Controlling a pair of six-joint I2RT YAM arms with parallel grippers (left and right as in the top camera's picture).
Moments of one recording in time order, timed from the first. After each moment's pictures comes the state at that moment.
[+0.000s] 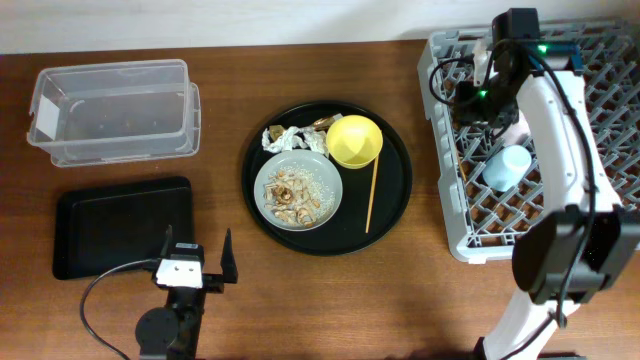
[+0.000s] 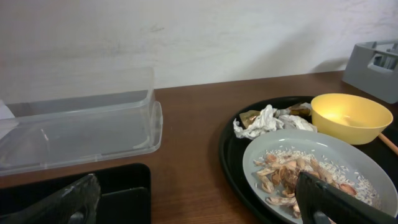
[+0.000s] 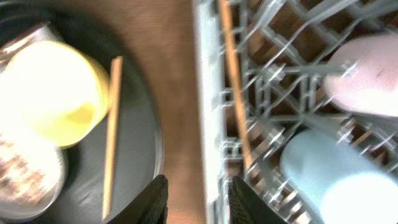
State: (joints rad) left arm -0.05 0.02 0.02 -0.08 0.03 0.06; right arm -0.03 1.98 1.96 -1.28 -0.14 0.04
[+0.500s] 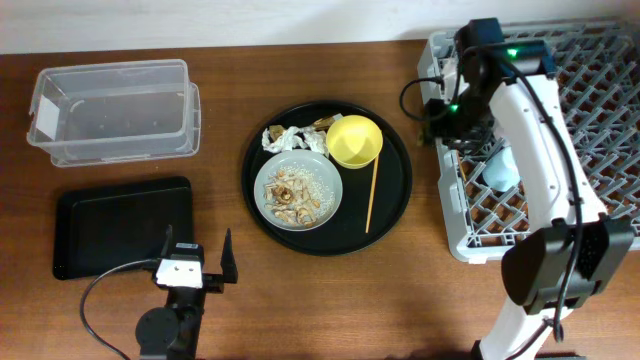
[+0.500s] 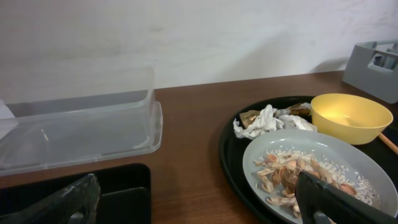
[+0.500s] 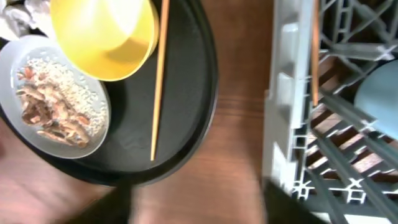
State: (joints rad) left arm -0.05 0.02 0.02 -0.08 0.03 0.06; right arm 0.10 1.95 1.96 -1.45 -0.18 0.16
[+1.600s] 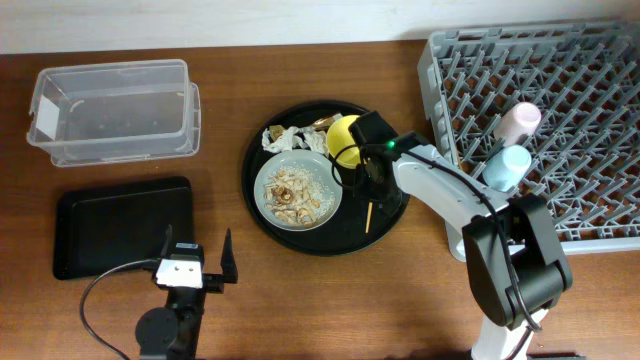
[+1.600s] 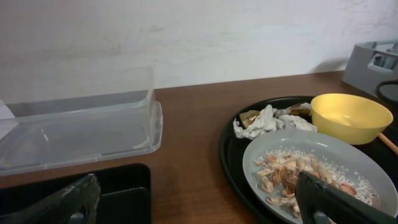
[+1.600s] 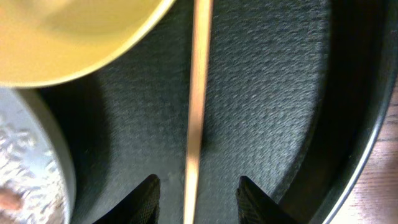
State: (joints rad) left arm -0.05 0.02 0.02 -0.08 0.03 0.06; right arm 0.43 1.95 1.33 -0.78 0.04 0.59
